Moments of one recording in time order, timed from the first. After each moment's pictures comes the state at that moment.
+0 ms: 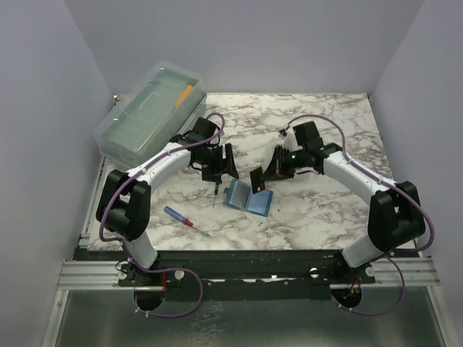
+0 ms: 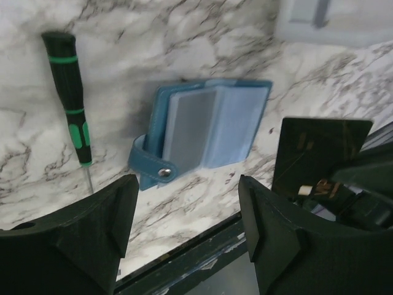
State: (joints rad) left arm -0.47 1.71 1.32 -0.64 0.41 -0.58; right arm 0.35 1.57 1.16 -0.51 -0.63 0.51
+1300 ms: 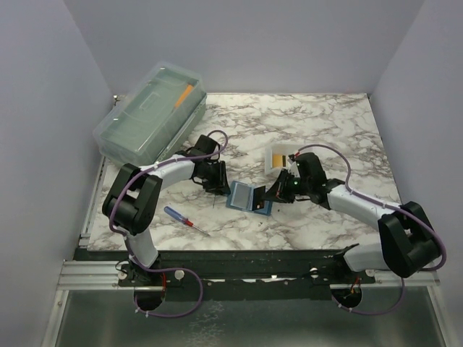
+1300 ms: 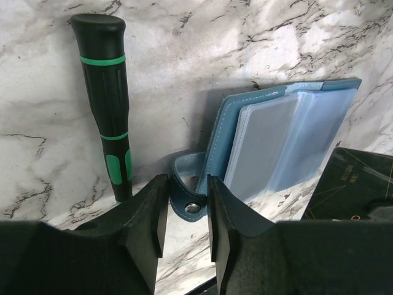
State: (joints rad) left arm -0.48 1.76 1.05 -0.40 0.38 -0.54; right arm 0.48 1.37 0.64 -0.04 -0.47 0.86
